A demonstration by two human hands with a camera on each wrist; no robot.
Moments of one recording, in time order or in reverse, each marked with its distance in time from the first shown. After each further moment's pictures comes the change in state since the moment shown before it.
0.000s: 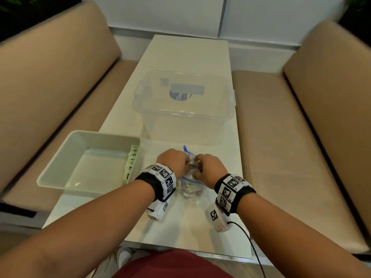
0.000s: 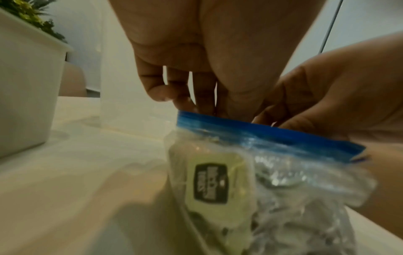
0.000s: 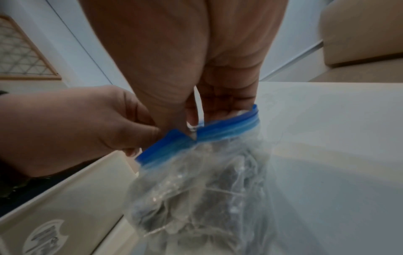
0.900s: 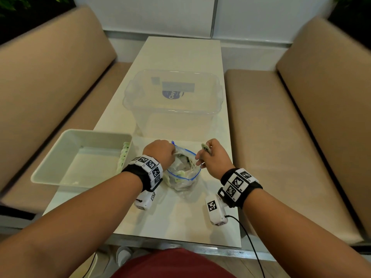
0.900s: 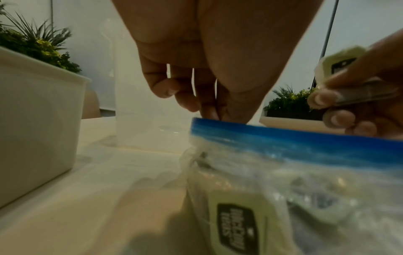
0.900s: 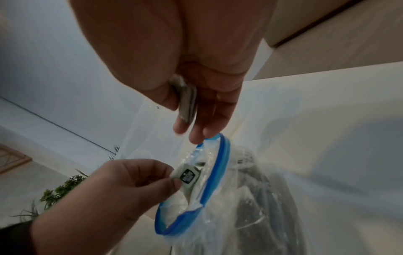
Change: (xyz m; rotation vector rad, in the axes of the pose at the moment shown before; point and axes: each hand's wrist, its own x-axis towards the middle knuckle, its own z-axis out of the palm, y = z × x) left_hand -0.005 -0.003 -0.014 0.085 0.075 -0.030; right_hand -0.020 0.032 -0.017 0.791 0.185 0.044
